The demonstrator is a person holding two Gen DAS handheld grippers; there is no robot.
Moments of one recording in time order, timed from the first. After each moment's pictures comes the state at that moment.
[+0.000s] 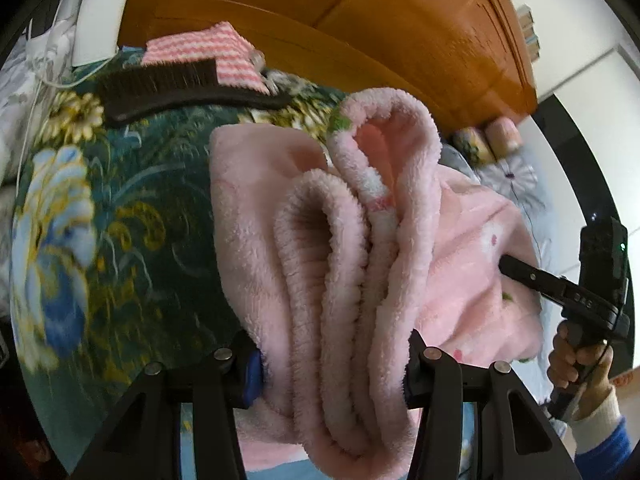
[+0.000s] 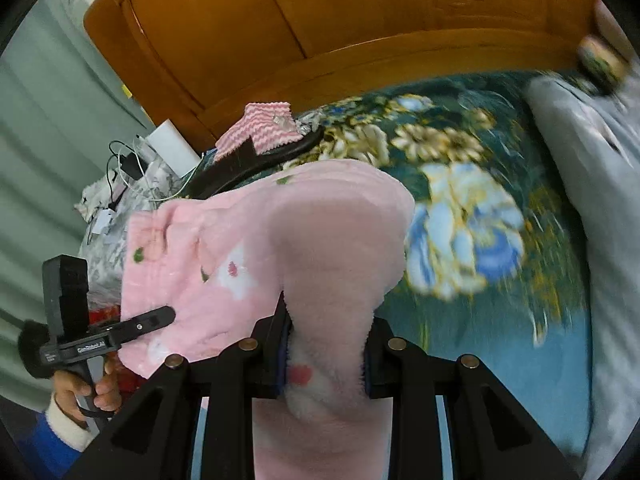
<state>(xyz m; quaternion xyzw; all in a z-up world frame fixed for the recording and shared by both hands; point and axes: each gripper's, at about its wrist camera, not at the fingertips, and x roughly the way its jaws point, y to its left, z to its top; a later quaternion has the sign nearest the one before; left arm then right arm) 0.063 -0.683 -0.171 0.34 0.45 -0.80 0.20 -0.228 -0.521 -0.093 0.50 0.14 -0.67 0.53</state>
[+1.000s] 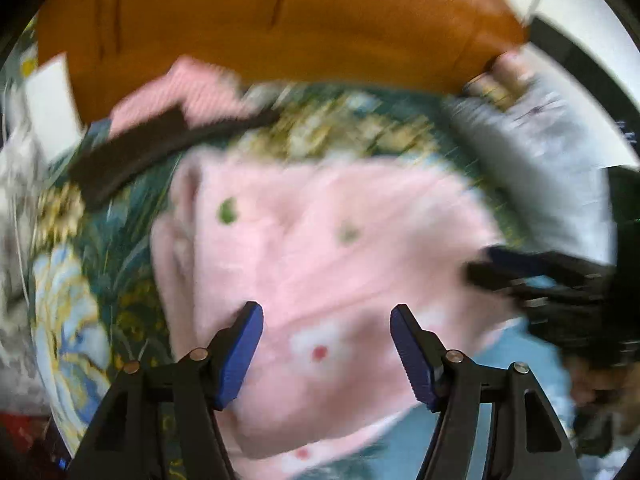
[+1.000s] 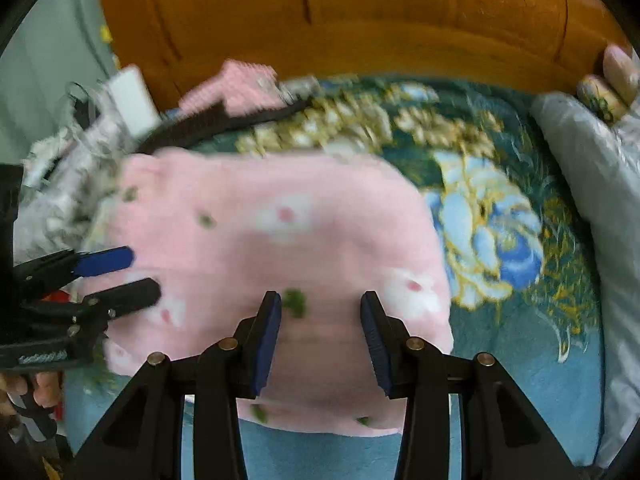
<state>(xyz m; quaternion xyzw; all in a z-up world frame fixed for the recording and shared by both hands) 0.004 -0.697 -0.221 0.42 0.28 -0.83 0.24 -0.170 -0.545 -0.197 0.46 0.21 -0.73 0.47</state>
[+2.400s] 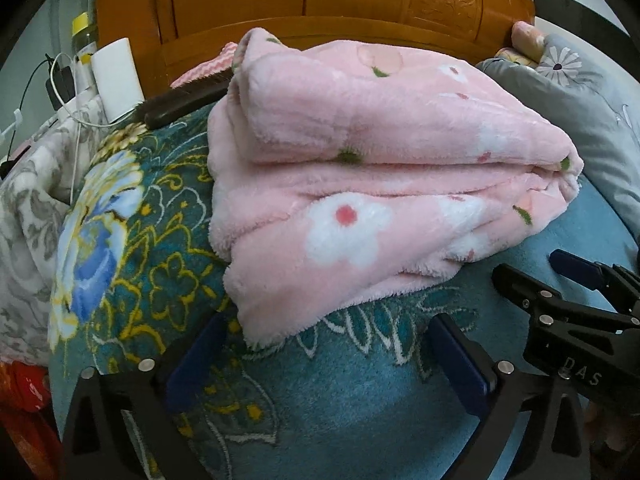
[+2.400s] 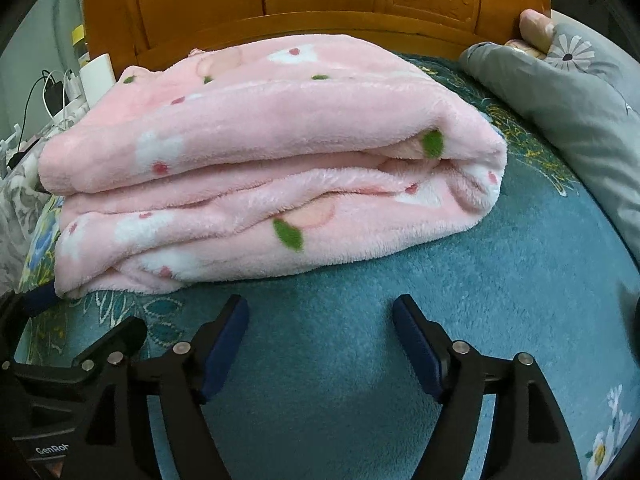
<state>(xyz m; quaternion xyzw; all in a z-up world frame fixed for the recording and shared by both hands) 0.071 -0.600 -0.289 0.40 0.18 -0.83 0.34 -0.064 -0.491 -0.270 0.40 0.17 -0.82 0.38</state>
